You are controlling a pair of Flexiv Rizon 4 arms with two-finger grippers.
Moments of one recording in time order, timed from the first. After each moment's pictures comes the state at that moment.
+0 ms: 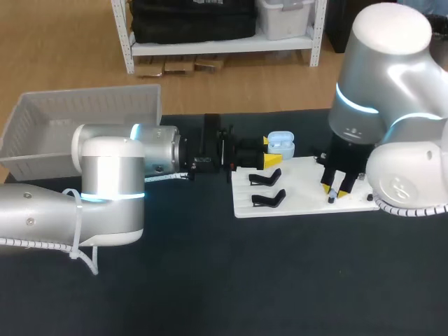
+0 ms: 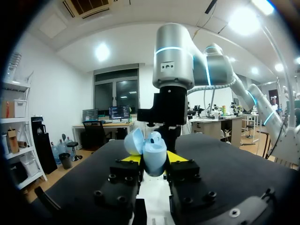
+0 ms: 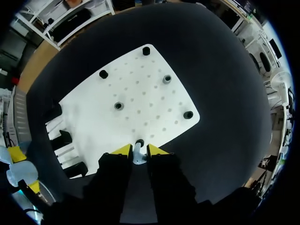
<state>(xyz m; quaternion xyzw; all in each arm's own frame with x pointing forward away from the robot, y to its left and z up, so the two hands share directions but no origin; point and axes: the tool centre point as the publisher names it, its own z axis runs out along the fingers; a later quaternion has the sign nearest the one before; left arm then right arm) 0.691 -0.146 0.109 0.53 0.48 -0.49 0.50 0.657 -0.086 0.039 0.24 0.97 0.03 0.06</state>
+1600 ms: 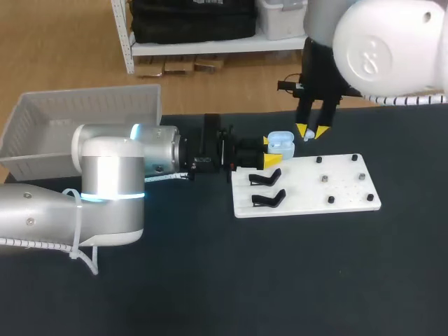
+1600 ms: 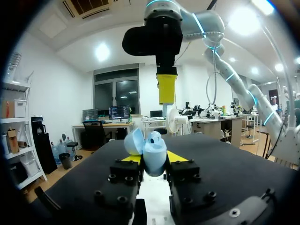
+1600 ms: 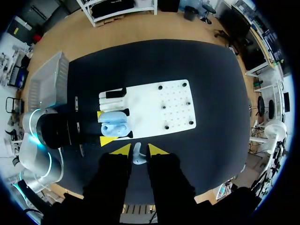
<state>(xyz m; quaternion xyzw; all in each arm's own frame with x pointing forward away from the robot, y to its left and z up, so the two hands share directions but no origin) 0.691 -0.146 0.109 0.53 0.48 -0.49 0.50 0.659 -0.024 0.189 0.06 1.00 0.04 0.04</state>
